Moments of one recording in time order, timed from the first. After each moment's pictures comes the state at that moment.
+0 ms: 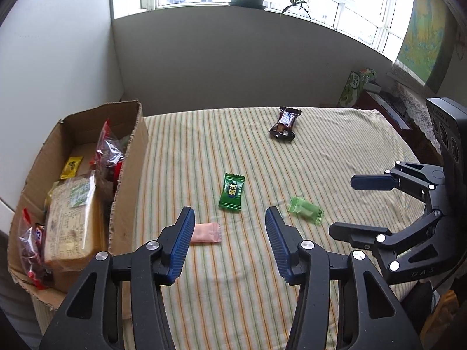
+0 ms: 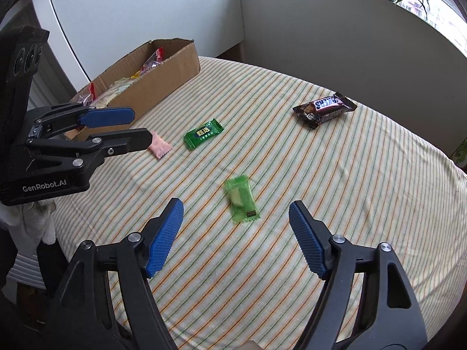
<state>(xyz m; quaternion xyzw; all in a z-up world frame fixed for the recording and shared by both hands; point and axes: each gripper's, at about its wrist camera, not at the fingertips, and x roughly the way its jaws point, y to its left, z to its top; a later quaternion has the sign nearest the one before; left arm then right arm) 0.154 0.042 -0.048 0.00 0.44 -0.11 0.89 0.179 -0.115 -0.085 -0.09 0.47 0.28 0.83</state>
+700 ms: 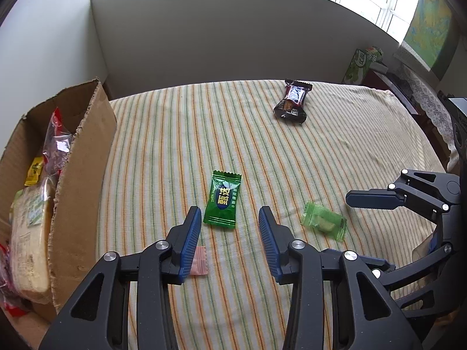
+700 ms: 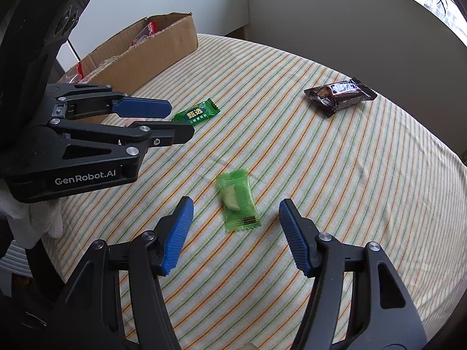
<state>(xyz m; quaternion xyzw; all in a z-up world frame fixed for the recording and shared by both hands) 0.197 0.025 -0.089 0.02 0.48 -0.12 0.87 0.198 -0.104 -0.115 -0.12 0.49 0.29 0.81</state>
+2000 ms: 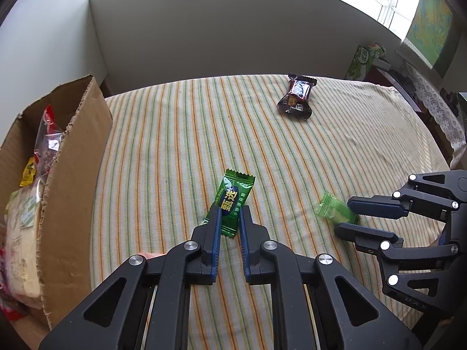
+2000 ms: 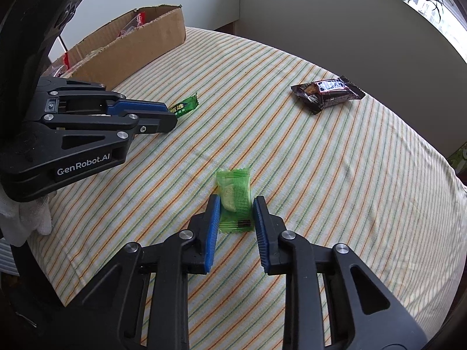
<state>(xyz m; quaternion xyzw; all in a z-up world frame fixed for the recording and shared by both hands) 0.200 0.022 -0.099 0.02 0.49 -0.11 0.87 0.202 -0.106 -0.121 -0.15 0.49 0.26 0.82</state>
